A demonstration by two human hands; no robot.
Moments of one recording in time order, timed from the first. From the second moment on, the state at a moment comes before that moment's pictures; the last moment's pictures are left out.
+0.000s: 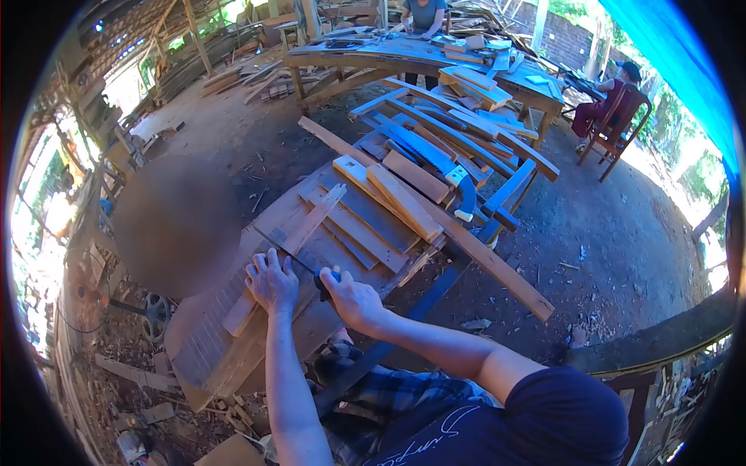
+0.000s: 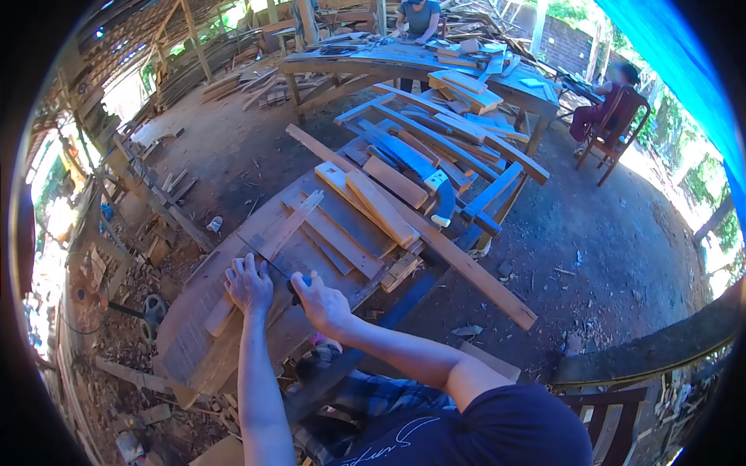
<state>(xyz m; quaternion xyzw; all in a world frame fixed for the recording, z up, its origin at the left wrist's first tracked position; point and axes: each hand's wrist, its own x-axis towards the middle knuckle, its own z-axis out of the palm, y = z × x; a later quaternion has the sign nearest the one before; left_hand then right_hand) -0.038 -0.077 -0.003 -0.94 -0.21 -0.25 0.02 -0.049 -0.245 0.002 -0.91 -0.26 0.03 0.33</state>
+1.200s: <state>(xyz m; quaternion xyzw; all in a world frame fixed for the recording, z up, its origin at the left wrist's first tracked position) -0.036 -0.073 -0.008 -0.94 -0.21 -0.24 0.08 -0.033 -0.229 -0.005 -0.90 -0.27 -0.01 0.34</state>
